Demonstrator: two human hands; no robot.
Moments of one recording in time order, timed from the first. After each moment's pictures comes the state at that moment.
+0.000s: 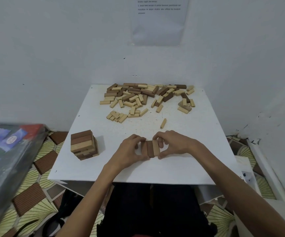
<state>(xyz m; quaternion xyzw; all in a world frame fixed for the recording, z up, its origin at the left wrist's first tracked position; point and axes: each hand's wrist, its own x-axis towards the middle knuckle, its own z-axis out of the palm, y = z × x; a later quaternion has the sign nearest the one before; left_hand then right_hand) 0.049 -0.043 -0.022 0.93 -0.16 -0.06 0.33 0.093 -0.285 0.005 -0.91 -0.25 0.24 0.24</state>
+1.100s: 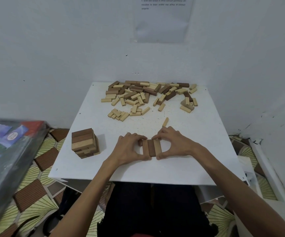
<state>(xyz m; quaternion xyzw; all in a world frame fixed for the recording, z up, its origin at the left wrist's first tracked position) 0.057 -0.033 -0.022 0.94 -0.17 -0.07 0.28 0.092 -0.289 -0.014 -0.92 -0.28 0.16 0.24</state>
